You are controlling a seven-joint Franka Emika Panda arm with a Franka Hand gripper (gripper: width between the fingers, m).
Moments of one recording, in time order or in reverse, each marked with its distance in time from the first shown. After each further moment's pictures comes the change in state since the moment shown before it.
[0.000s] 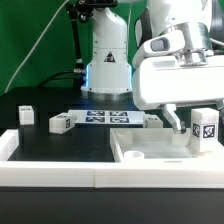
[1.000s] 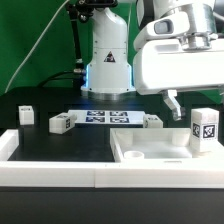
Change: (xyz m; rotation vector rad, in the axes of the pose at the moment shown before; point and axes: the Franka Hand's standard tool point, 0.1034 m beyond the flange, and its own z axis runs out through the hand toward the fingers) arm 0.015 0.002 -0.017 0.032 -0.225 -0.014
